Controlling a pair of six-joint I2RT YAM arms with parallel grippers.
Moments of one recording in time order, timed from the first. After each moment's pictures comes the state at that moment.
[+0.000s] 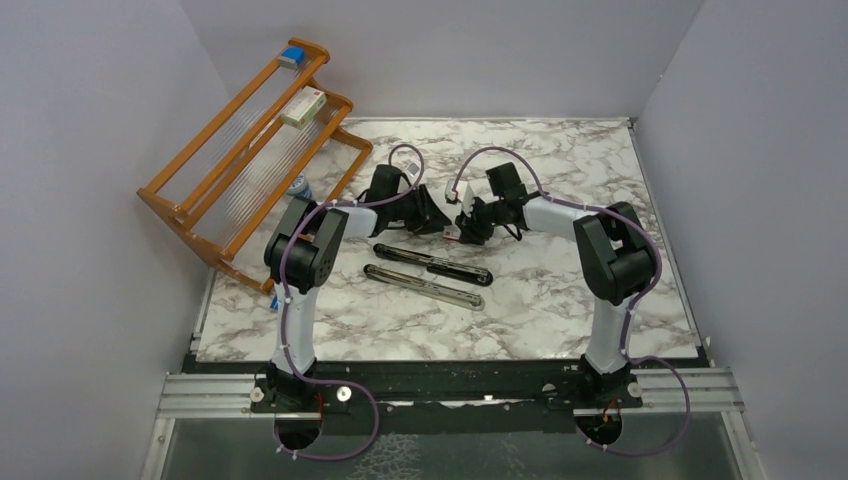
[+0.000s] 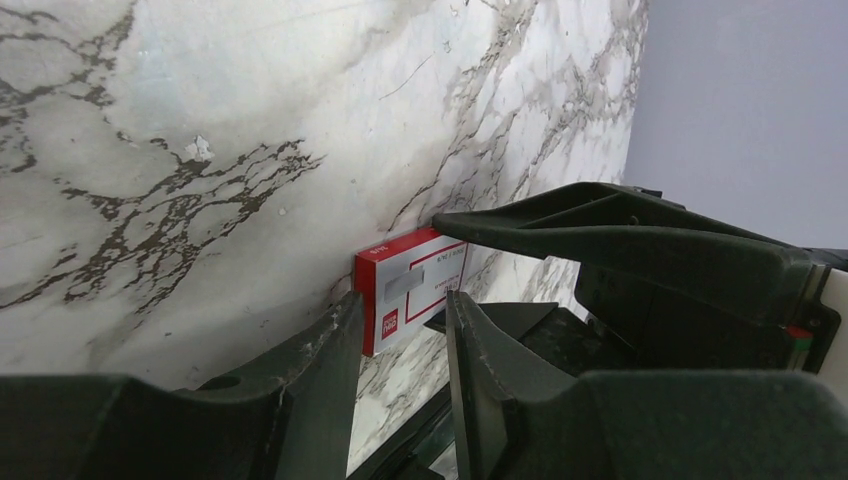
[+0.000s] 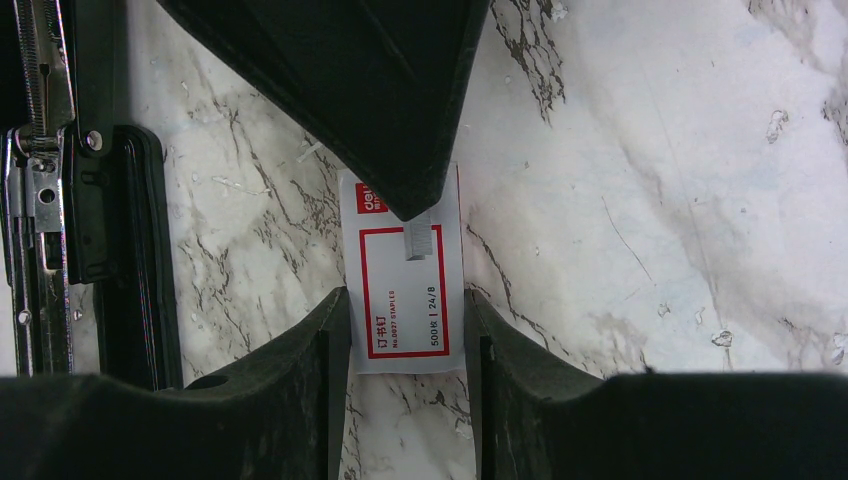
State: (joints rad) left arm -0.40 2.11 1.20 0.29 0.67 -0.85; right arm 0.43 1.97 1.21 -0.17 -0.54 -0.71
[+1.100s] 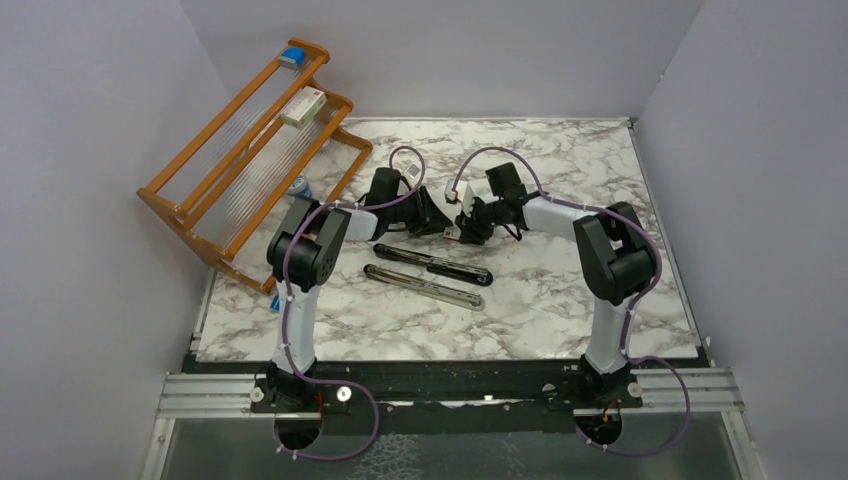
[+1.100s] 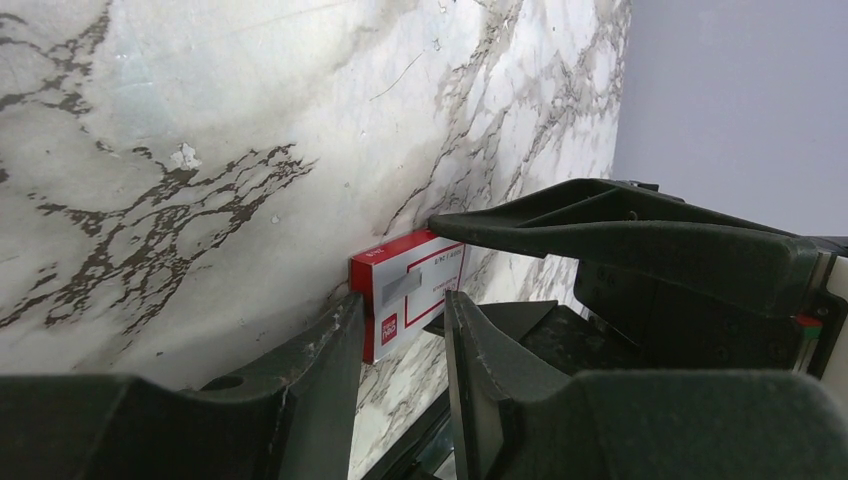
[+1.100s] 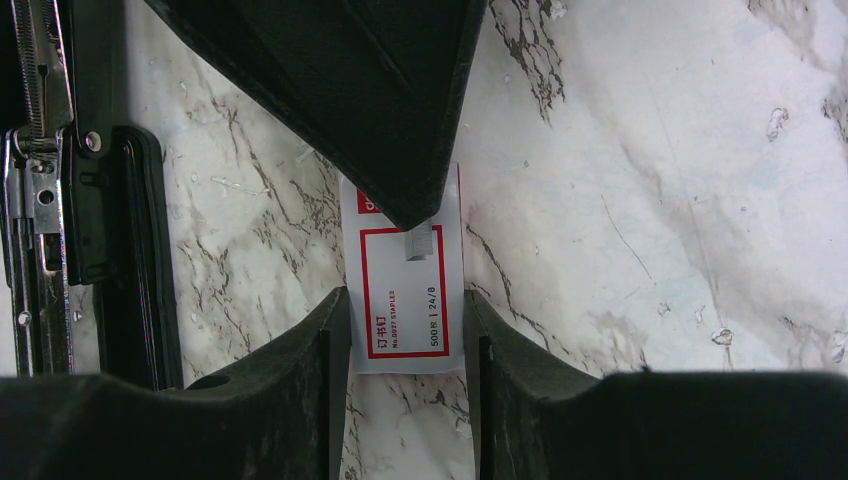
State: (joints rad) left arm -0.41 2.13 1.17 0.38 0.69 -0.88; right arm 0.44 1.97 1.21 -0.17 -0.53 -0.70
